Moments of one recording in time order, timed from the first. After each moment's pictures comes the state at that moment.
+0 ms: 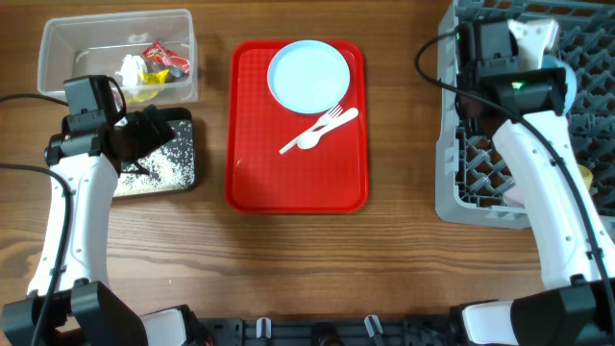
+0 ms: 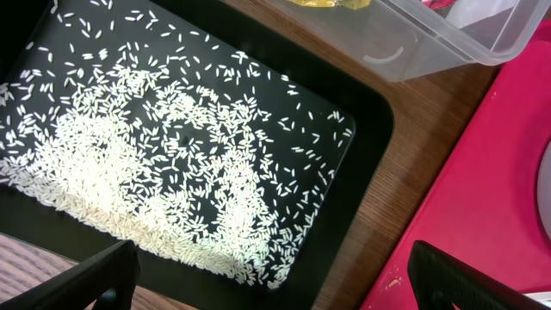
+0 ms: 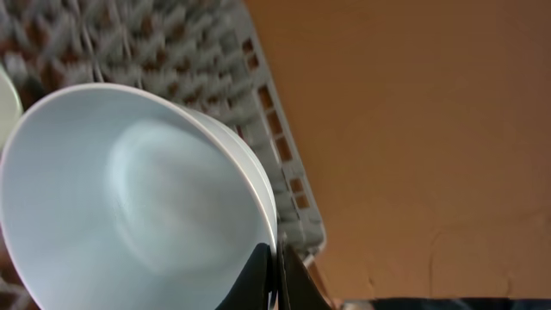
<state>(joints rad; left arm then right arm) 0.22 1.48 1.13 -0.74 0.01 -0.38 0.16 1.57 1.50 -1.07 1.13 0.09</state>
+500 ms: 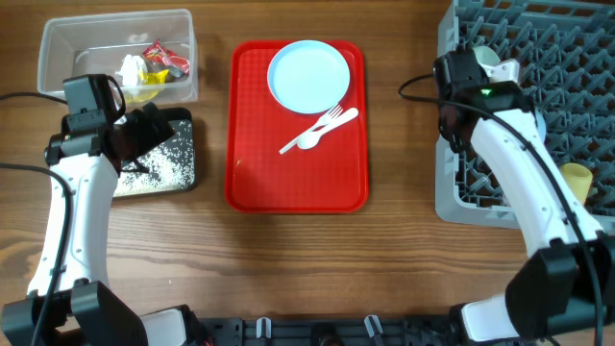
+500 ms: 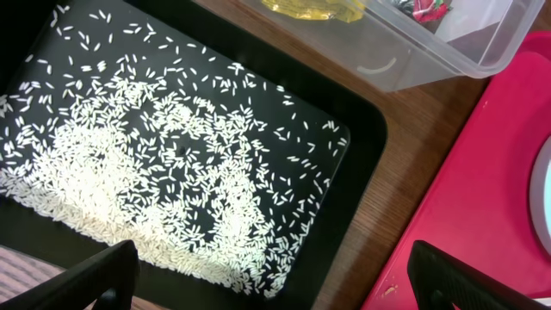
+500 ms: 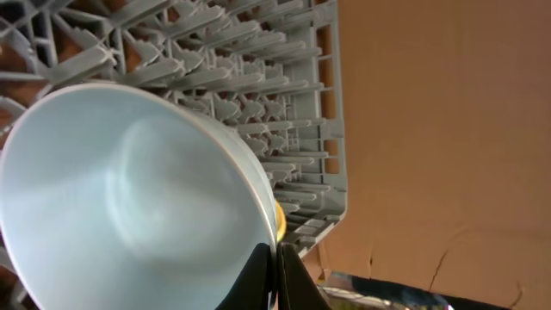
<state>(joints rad) 0.22 1.48 1.13 -0.72 0.01 -0.39 0.16 1.65 1.34 -1.09 1.05 0.10</state>
